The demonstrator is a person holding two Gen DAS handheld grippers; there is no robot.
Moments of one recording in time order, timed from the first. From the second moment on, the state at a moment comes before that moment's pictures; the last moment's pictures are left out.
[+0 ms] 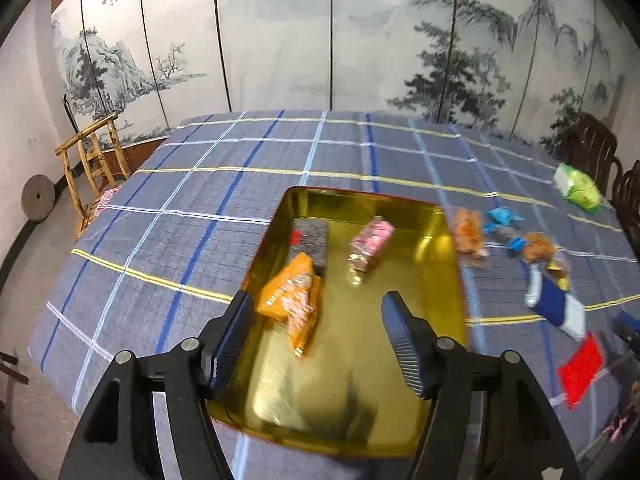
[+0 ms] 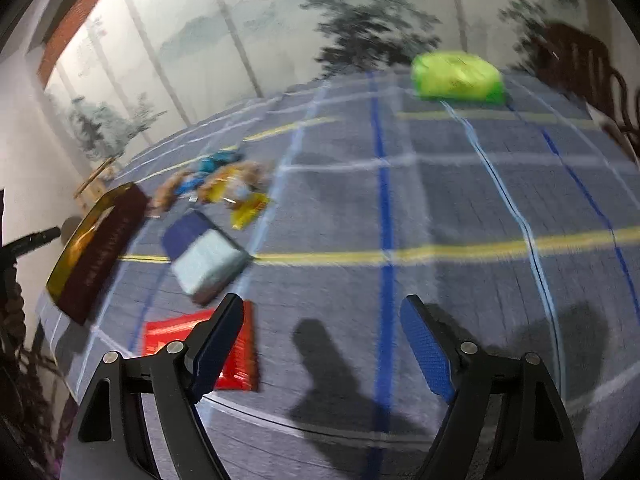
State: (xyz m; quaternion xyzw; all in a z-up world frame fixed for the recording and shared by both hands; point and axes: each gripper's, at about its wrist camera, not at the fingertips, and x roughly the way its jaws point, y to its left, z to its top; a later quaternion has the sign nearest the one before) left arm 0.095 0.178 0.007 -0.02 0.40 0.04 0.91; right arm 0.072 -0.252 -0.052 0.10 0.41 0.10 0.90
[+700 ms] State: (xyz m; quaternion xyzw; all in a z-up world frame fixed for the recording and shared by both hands) left arm 0.030 0.143 0.027 -0.02 0.40 0.02 0.91; right arm 0.200 -0.155 -0.046 -0.10 0.46 0.25 0.85
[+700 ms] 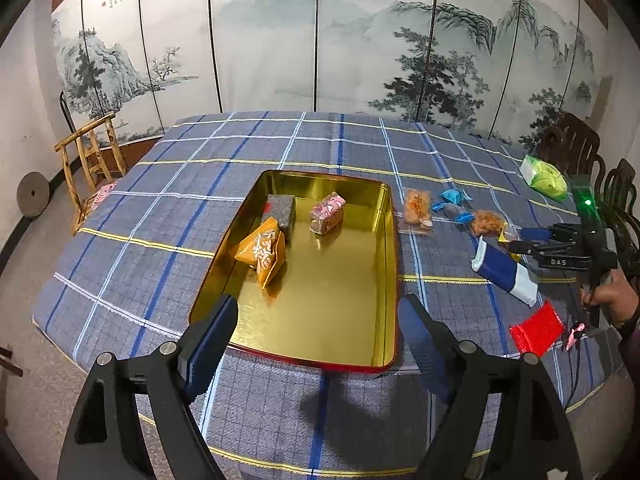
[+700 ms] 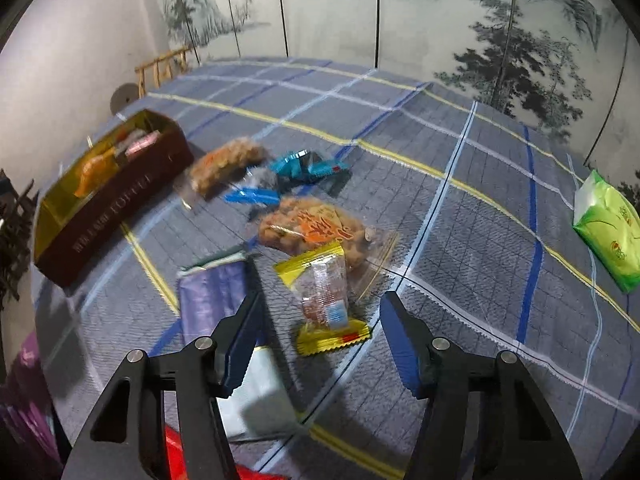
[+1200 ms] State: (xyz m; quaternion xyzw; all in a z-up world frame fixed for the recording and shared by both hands) left arm 0.022 0.139 0.027 -0.03 0.40 0.01 0.92; right arm 0.169 -0.161 0.000 -0.06 0.44 0.24 0.86
